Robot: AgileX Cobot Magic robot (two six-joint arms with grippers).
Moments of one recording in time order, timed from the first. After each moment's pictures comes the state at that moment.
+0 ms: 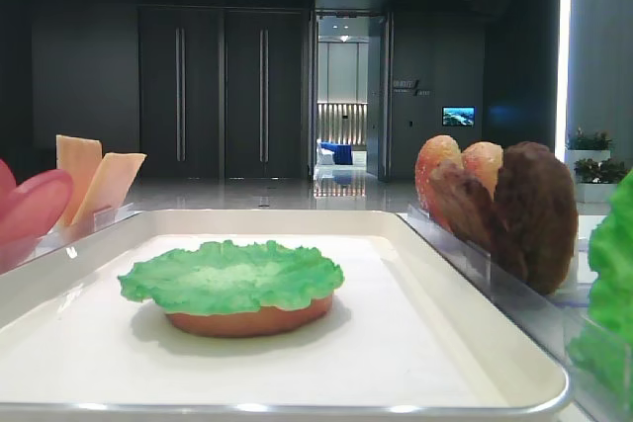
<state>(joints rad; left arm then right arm) -0.08 -0.02 -0.47 0.01 1.11 0.04 0.60 1.60 -1.39 0.12 1.11 0.16</state>
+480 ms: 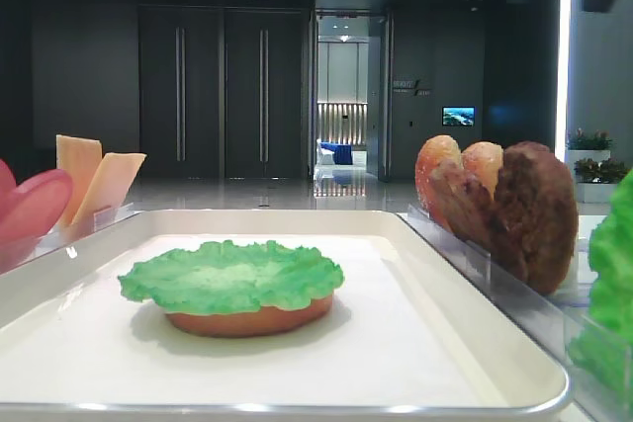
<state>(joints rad) -0.08 -0.02 -0.47 0.01 1.11 0.04 0.40 1.60 -1.45 0.04 1.22 0.16</state>
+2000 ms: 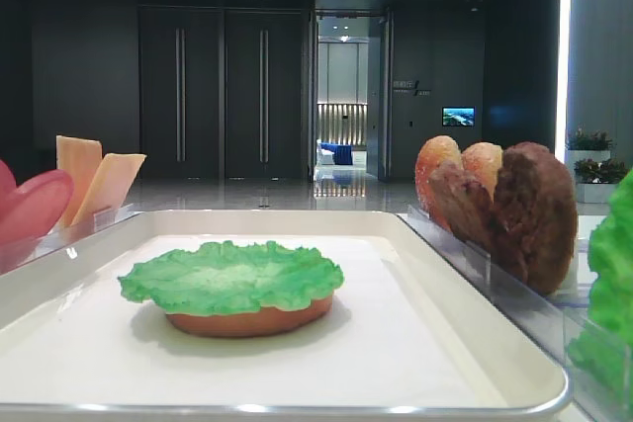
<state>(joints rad) -0.08 -0.02 -0.47 0.01 1.11 0.04 -0.01 0.41 -0.53 -0.02 1.18 0.07</state>
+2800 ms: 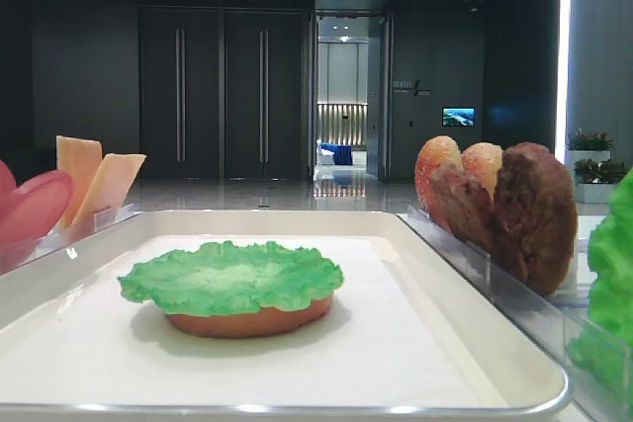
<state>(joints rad) -0.08 -0.02 -0.47 0.01 1.11 0.04 -0.01 -0.01 -0.51 0.05 1.14 -0.03</state>
